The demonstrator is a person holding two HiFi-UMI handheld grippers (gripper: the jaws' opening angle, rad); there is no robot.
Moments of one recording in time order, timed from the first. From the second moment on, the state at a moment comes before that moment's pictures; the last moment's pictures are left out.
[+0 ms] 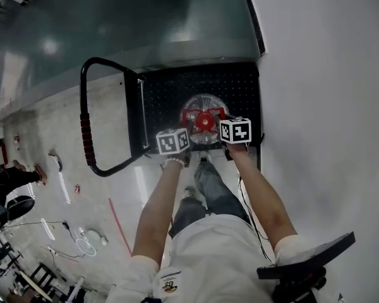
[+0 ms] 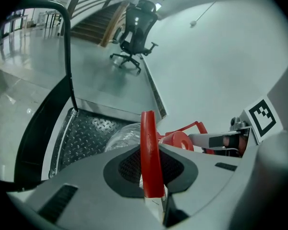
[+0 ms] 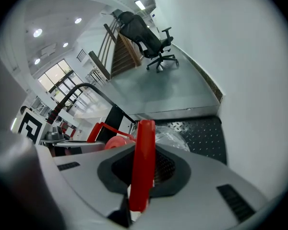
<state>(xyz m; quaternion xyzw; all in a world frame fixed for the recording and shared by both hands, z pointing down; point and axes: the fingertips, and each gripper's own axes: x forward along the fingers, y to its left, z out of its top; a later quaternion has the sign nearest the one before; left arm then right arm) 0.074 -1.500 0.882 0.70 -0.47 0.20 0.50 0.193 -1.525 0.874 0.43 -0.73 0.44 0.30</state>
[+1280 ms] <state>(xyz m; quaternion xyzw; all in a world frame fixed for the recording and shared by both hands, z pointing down) 0.061 -1.515 0.855 0.72 -0.51 0.17 0.44 0.258 -1.550 0.859 0.53 -0.71 0.39 0.27</state>
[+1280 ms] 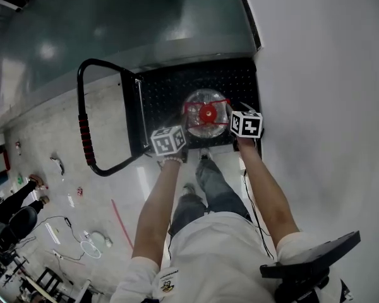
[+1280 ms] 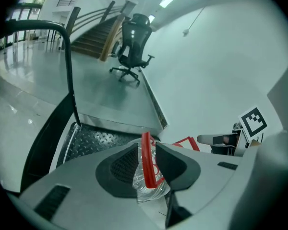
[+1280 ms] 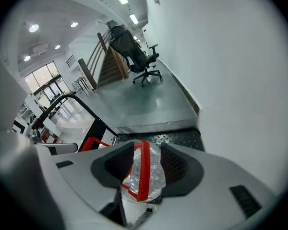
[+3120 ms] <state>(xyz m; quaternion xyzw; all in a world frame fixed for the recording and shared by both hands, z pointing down) 0.067 -1.141 0.584 0.82 -0.45 0.11 0.32 0.206 -1.142 0.567 0.53 -0.80 0.27 0.09</state>
